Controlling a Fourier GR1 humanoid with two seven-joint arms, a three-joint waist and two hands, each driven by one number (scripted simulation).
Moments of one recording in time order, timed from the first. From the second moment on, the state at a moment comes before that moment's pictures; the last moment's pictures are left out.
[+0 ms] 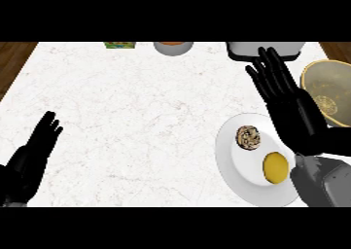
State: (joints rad) left arm 0.09 0.55 -0.22 -1.64 0.42 0.30 0.02; right arm -0.33 -0.32 0.25 -1.72 -0.48 -0.12 0.01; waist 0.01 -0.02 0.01
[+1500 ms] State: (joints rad) left arm -0.17 0.42 -0.45 -1.62 0.30 0.14 0.00; right arm 0.09 -0.61 0.32 -1.55 0.27 -0.48 0.84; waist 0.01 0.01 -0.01
